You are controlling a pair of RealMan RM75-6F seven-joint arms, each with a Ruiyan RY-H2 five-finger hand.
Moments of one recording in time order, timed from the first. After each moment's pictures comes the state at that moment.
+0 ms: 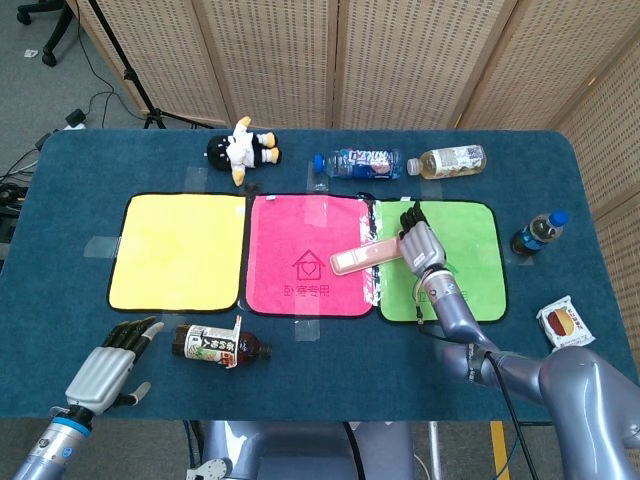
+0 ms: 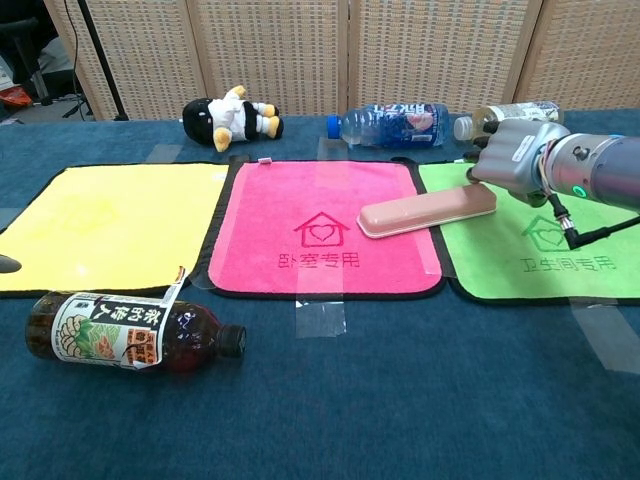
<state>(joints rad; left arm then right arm) -0.22 -1.16 0.12 -1.89 1.42 1.17 0.28 1.08 -1.59 -0.07 -1.16 -0.60 0.87 -1.26</state>
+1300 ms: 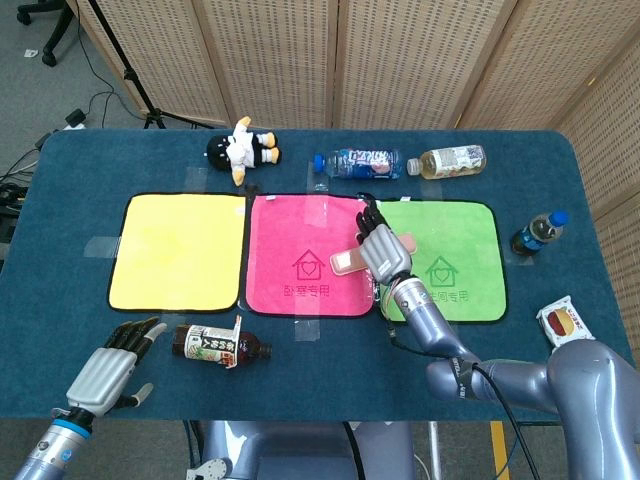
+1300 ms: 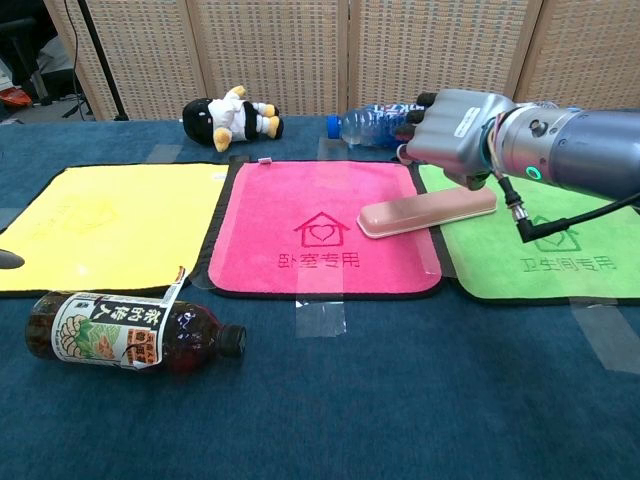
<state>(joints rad) -0.22 -1.15 0.12 -1.90 1.46 1.18 0.26 1.14 -1.54 0.01 -1.44 -0.68 1.01 -1.31</state>
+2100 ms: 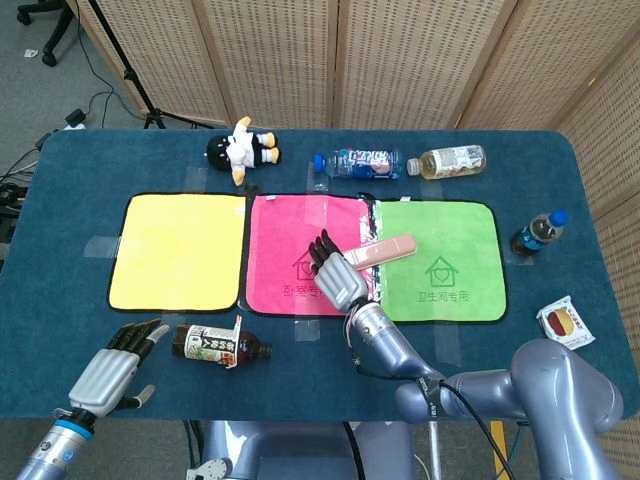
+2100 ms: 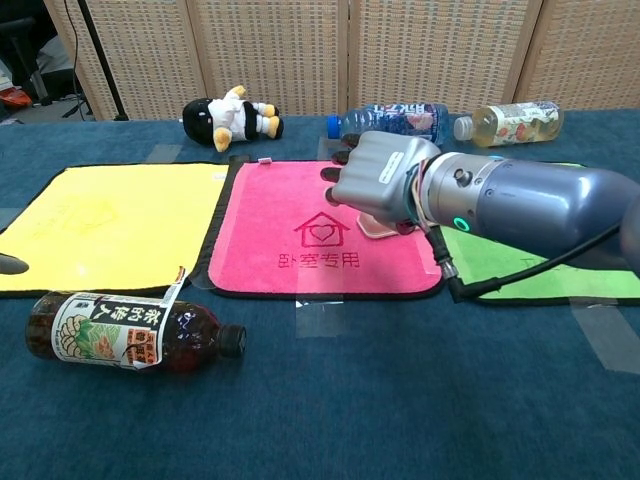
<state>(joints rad) -0.22 -1.15 0.13 -1.90 1.46 1.17 0.25 1.19 -1.66 0.02 -1.49 -0.68 1.03 -1.34</state>
